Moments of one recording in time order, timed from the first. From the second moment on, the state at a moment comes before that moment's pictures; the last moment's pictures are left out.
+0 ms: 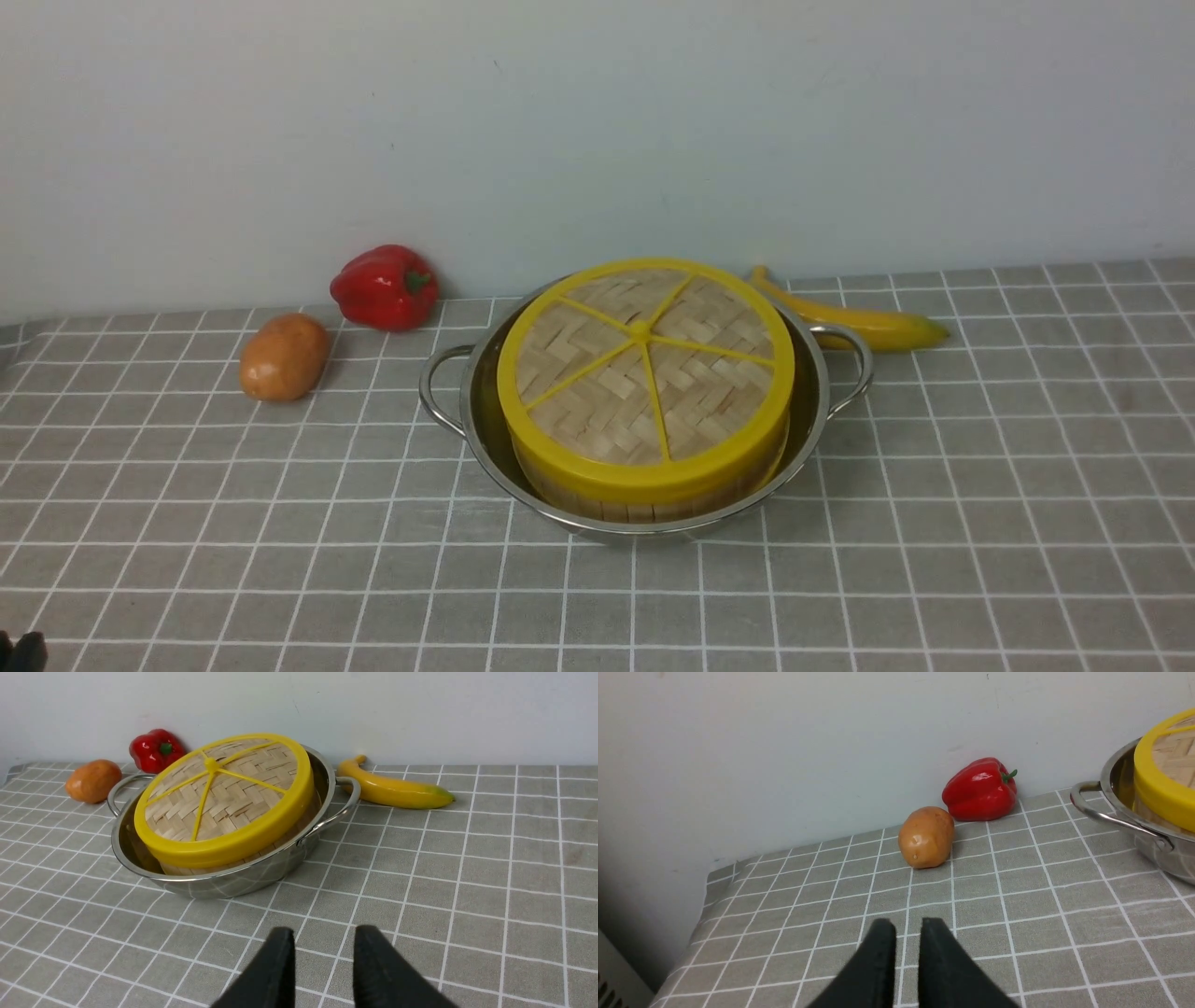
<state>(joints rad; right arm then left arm) 0.42 0.16 -0.46 -0.05 0.81 0.36 0.04 0.03 0.01 0.20 0.20 0.04</state>
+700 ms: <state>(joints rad) -0.02 0.07 -0.17 -0.18 0.45 0.28 0.04 0.03 0.01 0.20 0.20 0.04</state>
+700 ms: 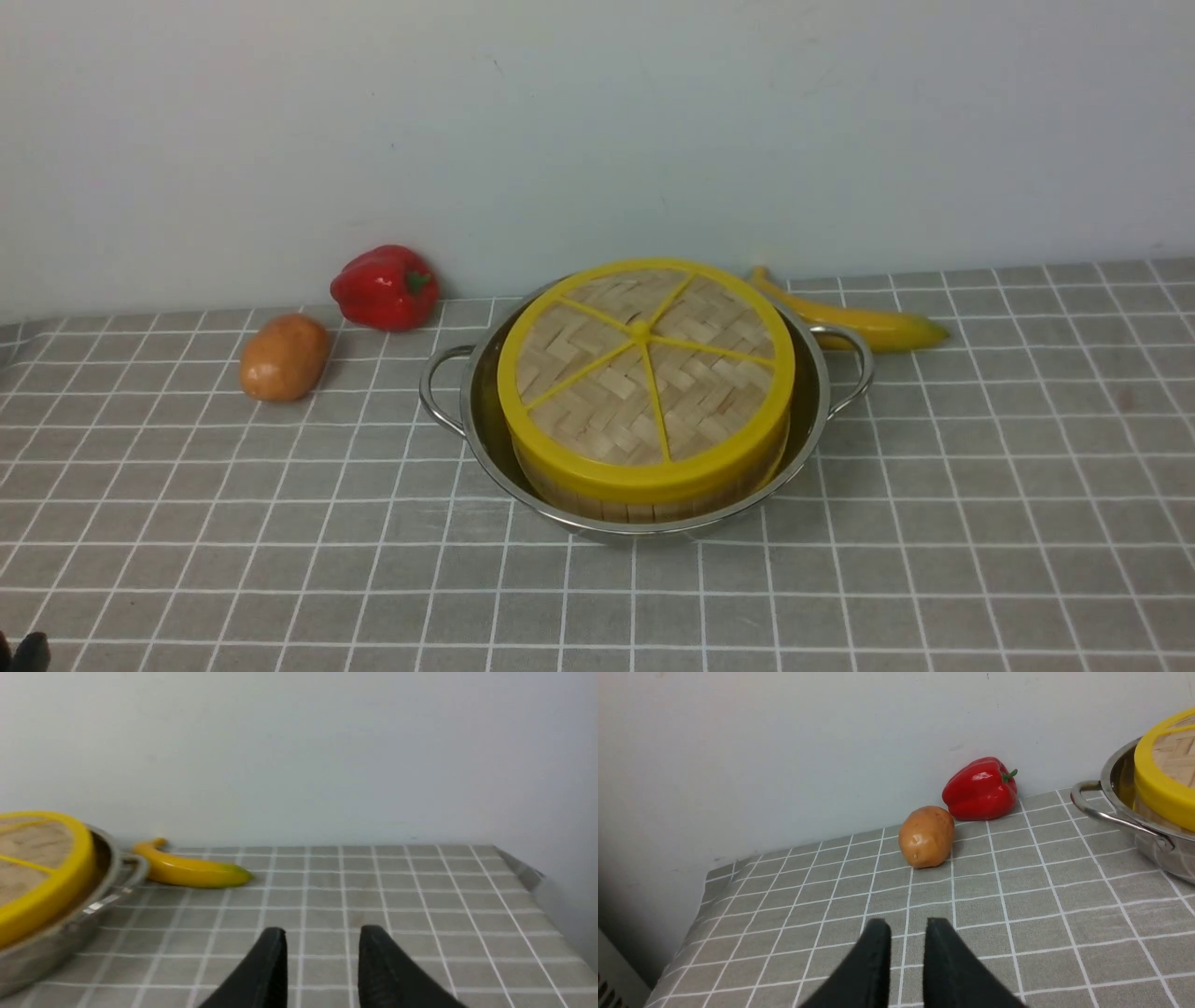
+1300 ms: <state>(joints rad) -0.07 0.00 -0.03 -0.15 0.41 0.28 0.04 0.03 0.01 0.20 0.20 0.04</state>
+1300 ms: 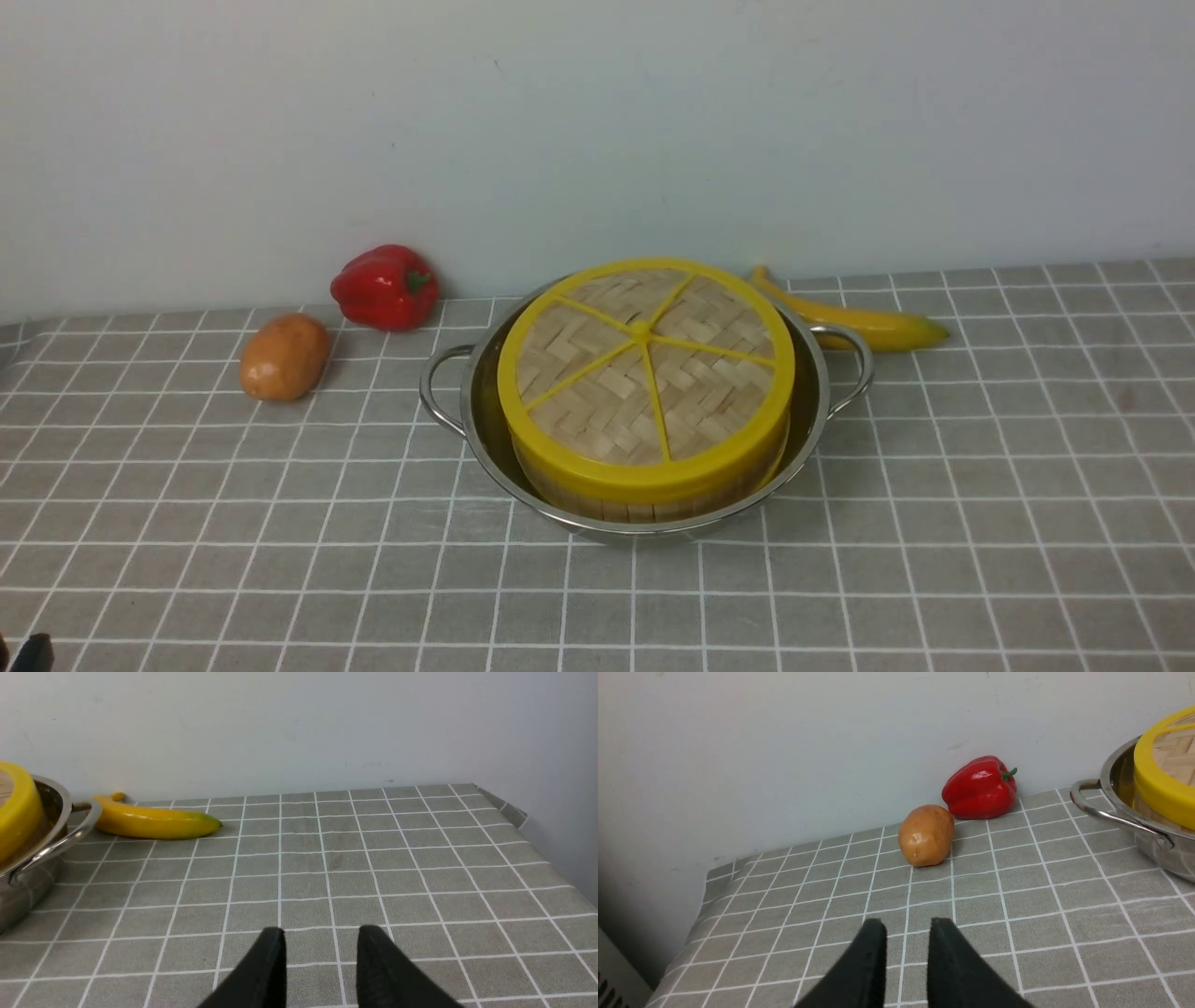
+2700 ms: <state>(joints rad) -0.07 0.00 -0.03 -0.15 0.40 0.28 0.04 0.03 0.01 0.20 0.20 0.04</state>
